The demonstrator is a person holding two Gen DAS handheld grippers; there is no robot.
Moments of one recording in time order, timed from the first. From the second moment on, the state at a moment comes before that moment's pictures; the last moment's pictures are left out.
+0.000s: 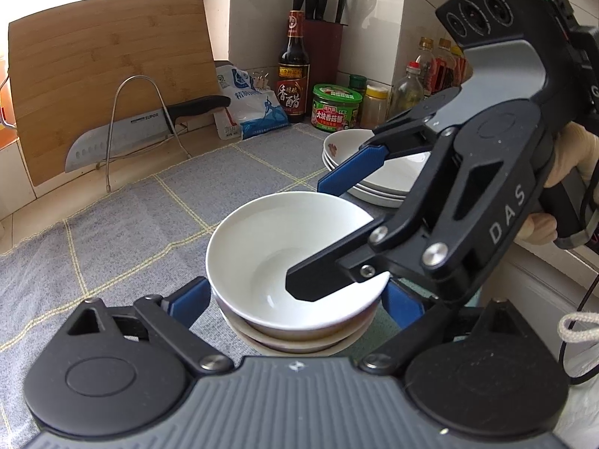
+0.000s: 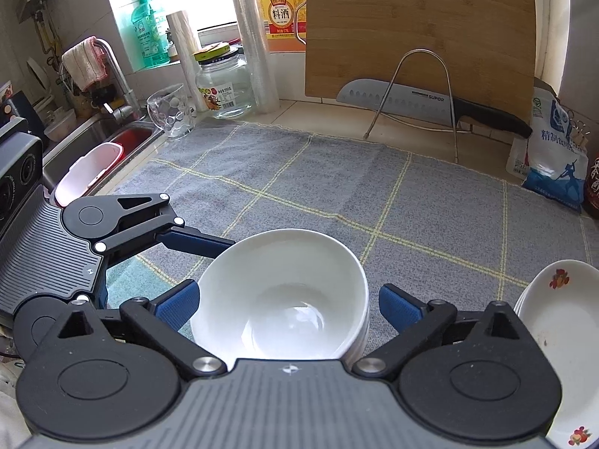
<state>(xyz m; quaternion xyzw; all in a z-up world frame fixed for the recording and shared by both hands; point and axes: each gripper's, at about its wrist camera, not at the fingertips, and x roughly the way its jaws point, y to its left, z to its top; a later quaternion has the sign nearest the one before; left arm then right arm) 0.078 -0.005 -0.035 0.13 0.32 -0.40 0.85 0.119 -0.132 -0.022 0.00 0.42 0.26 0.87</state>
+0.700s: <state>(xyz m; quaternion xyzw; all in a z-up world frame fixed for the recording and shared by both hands) 0.073 0.022 -0.049 0.16 0.36 -0.41 0.82 0.090 -0.153 -0.013 -0.04 0.41 0.25 0.88</state>
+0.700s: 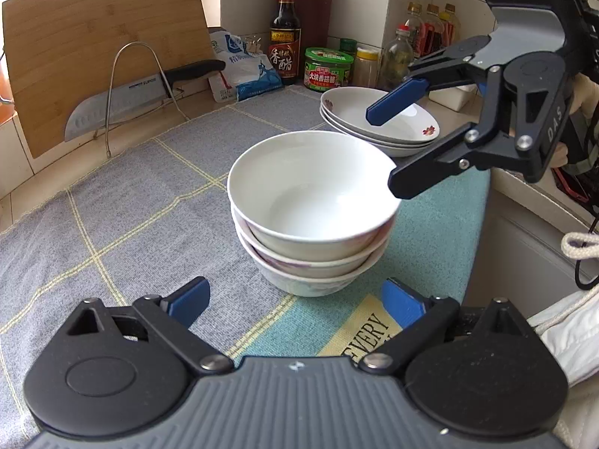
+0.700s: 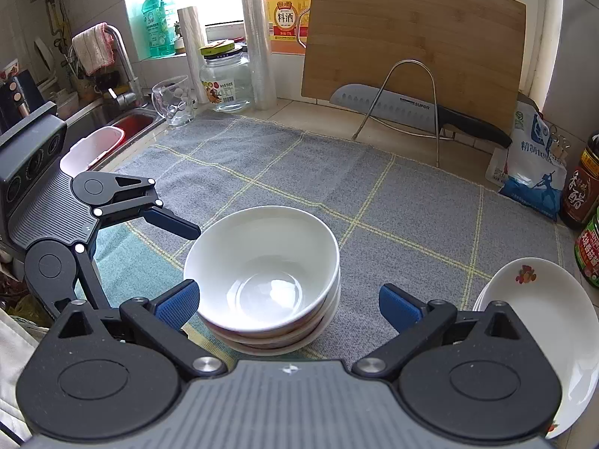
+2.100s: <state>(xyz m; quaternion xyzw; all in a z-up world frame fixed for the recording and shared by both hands) 0.099 0.002 -0.088 0.20 0.35 -0.45 0.80 0.097 -0.143 -0.108 -0.17 0.39 0.33 0.84</state>
